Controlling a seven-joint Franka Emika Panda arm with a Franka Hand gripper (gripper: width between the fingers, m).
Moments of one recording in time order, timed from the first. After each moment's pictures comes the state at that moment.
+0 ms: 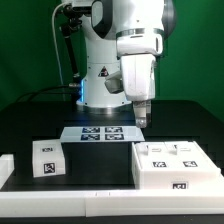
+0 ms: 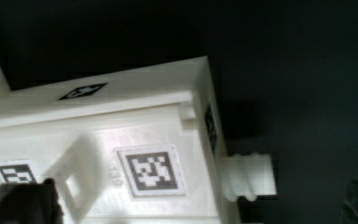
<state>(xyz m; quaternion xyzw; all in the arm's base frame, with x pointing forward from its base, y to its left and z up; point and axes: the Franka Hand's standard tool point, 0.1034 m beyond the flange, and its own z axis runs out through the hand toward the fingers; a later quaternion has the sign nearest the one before) 0.510 0.051 0.088 0.78 0.62 0.10 0.06</state>
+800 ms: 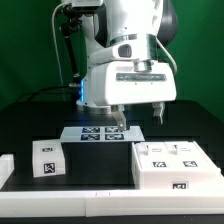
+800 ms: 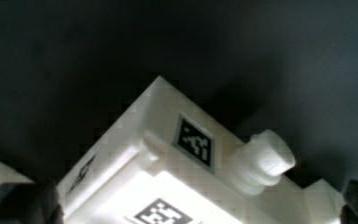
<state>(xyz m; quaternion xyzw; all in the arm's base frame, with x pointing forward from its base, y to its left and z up) 0.493 0.047 0.074 0.94 0.31 0.15 0.01</state>
